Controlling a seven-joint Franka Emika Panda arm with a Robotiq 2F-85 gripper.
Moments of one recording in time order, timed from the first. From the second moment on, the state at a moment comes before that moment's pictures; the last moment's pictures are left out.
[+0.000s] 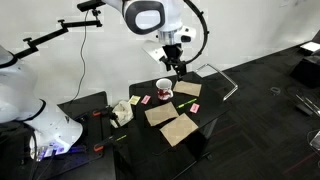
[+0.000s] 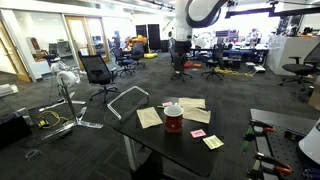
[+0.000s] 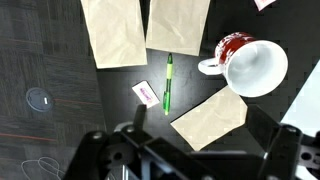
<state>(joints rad) 0.00 0.06 -0.11 -2.15 -0.02 2.32 -0.23</state>
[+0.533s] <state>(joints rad) -0.01 0.23 -0.08 -2.12 -0.02 2.39 -0.23</state>
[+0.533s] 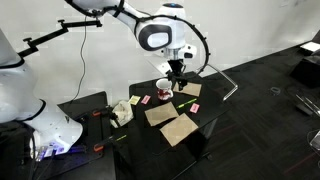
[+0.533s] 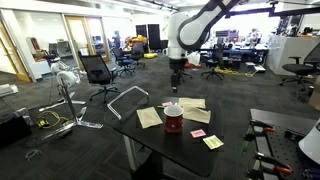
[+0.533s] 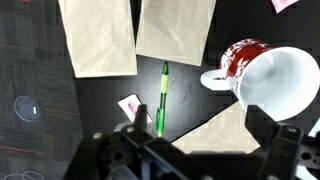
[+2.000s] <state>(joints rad) -0.04 0.46 -0.06 -1.88 -0.02 2.38 -0.22</state>
